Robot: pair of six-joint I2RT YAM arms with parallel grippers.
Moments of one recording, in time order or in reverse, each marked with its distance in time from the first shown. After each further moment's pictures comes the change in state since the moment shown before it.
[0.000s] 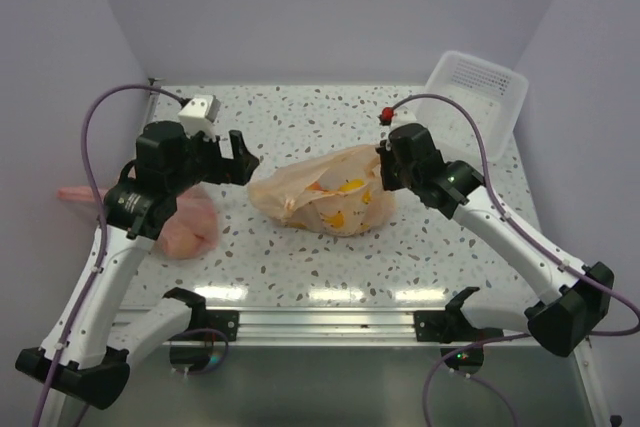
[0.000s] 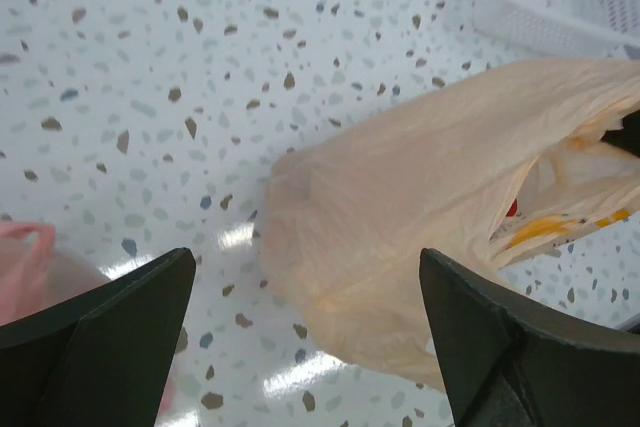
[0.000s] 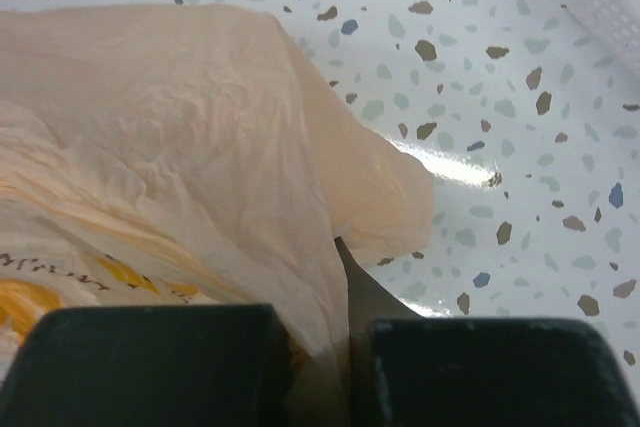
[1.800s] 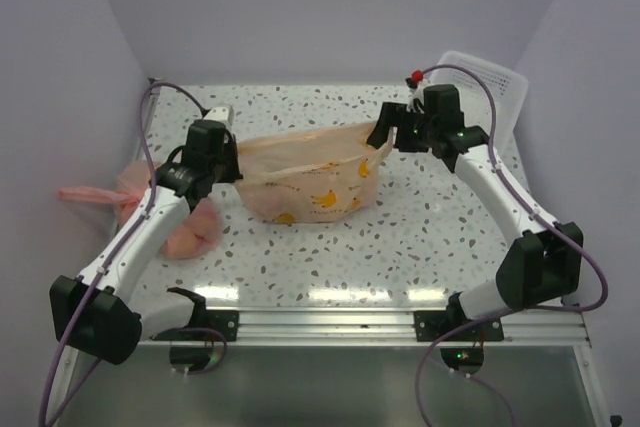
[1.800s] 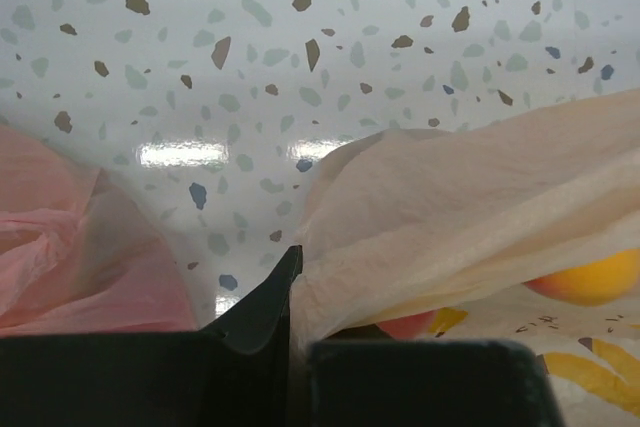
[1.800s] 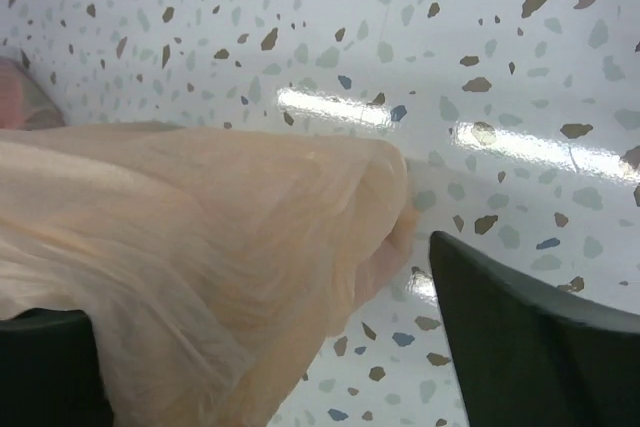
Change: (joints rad) left arm 0.001 0.255 -0.122 0.162 -0.289 -0.043; right arm -0.352 0.257 0.120 0.203 -0.504 0.071
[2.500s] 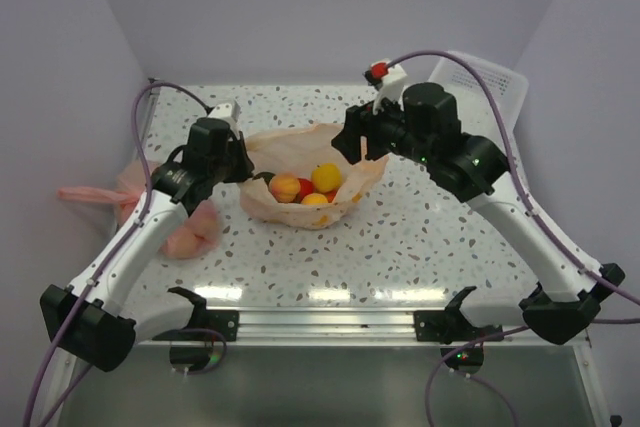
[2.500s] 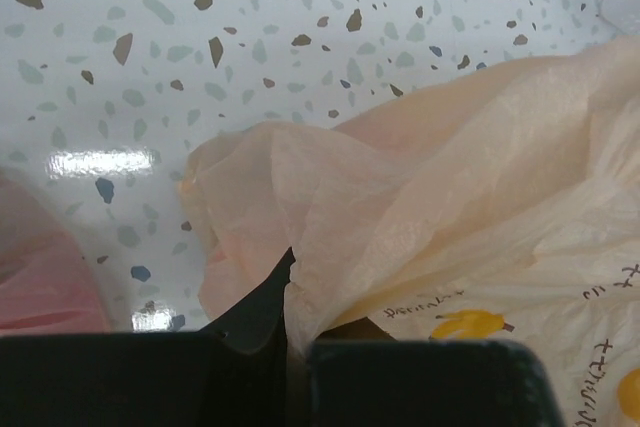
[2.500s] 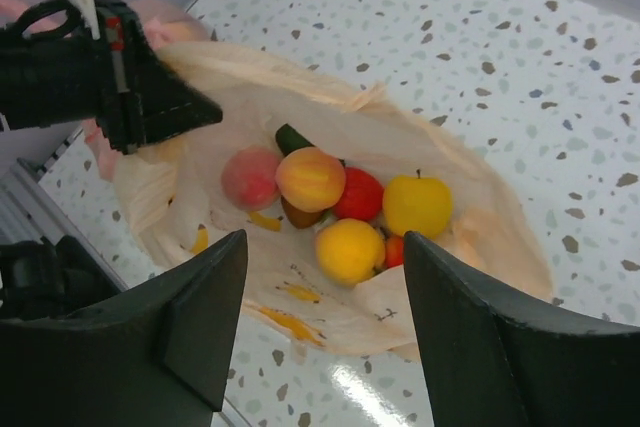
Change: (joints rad) left arm -0.070 -0.038 0.089 -0.067 0.087 -0.143; right arm 0.406 -0.177 0.343 -0.216 0.187 -0.137
